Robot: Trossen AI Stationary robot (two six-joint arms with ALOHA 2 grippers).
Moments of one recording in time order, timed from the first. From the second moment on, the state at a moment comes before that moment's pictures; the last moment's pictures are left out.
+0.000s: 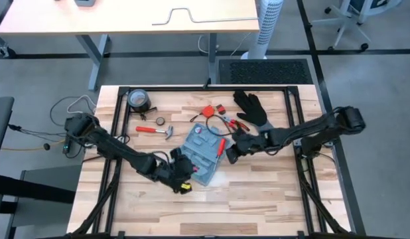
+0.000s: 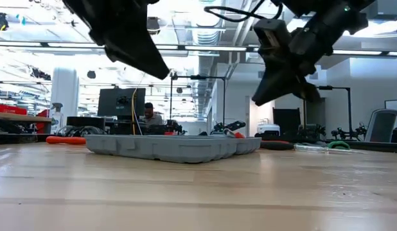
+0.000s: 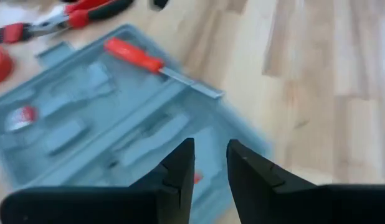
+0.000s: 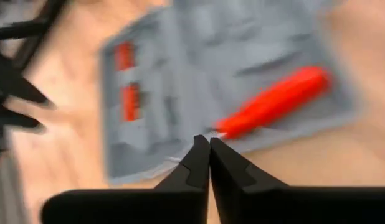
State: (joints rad) left arm -0.45 1.60 0.99 -0.24 -0.60 -0.53; right arm 0.12 1.43 0.75 -0.11 0.18 0.96
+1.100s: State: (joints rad) left arm -0.22 1.51 0.73 -0.15 -0.14 -0.27; right arm 0.11 1.90 1.29 -0.69 0.15 0.93
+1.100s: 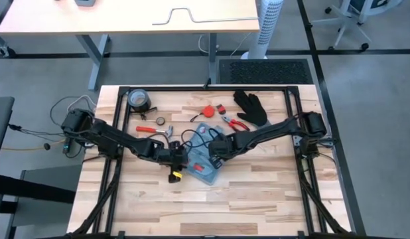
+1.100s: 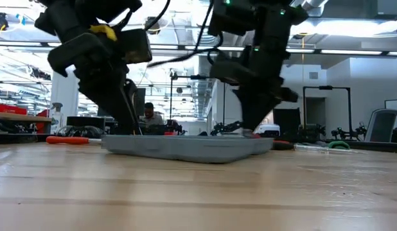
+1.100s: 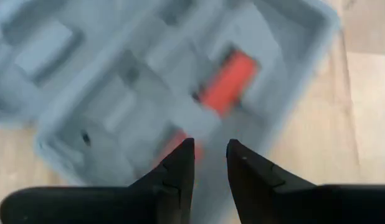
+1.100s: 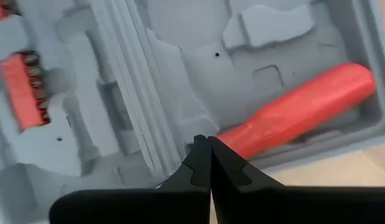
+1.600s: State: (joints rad) left arm -0.27 1.60 0.74 -0.04 -0.12 -0.28; right arm 0.15 1.73 1.29 -0.87 0.34 1.03
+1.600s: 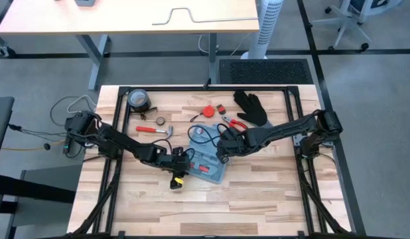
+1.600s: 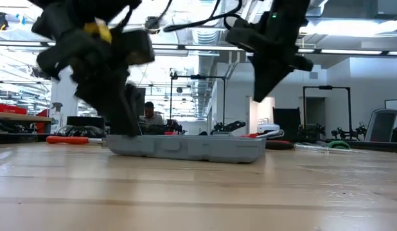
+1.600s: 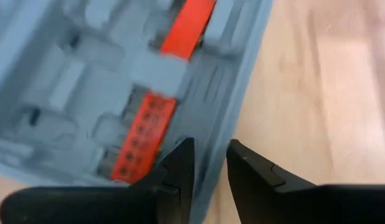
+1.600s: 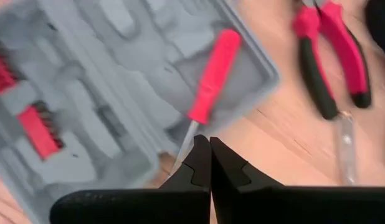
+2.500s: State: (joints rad) left arm -0.18 1.65 0.74 -0.04 -0.06 -0.19; right arm 0.00 1.81 1.29 -0.93 0.32 0.88
